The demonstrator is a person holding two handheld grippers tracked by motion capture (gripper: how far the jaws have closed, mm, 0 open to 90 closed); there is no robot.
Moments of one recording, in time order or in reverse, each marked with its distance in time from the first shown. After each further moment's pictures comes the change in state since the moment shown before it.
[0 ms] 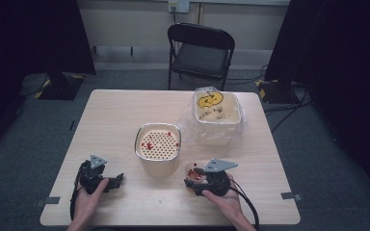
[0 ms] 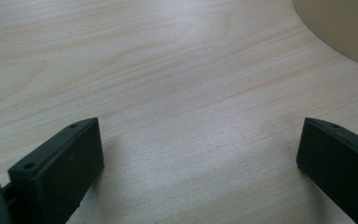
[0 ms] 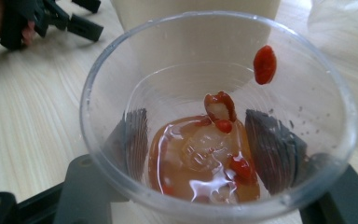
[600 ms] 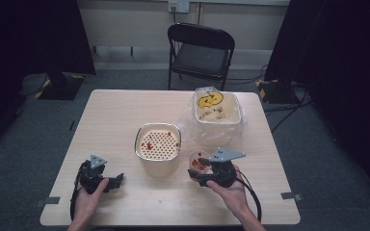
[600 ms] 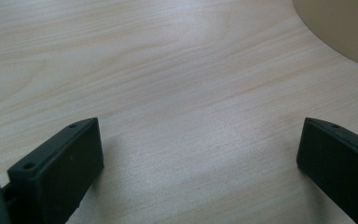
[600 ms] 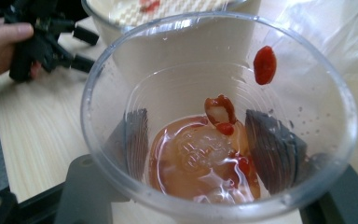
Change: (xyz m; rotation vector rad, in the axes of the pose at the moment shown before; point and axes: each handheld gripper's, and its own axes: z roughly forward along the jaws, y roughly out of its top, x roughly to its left) left arm 0.000 0.000 0.000 0.000 0.001 -0.002; right arm -0.004 0.038 -0.027 -0.032 -0.032 -0.005
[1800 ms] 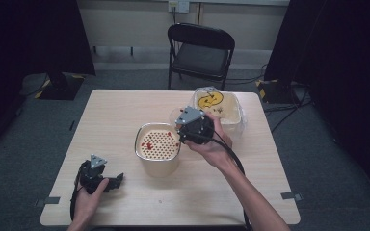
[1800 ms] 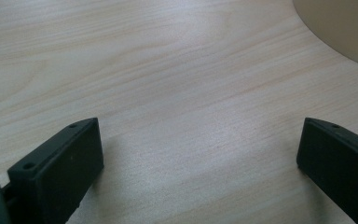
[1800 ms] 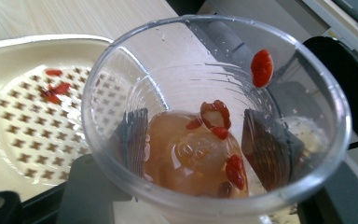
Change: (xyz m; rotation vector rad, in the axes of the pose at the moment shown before) left arm 0.000 0.000 0.000 0.001 0.001 0.000; right arm 0.007 0.135 0.037 0.124 -0.338 -0.501
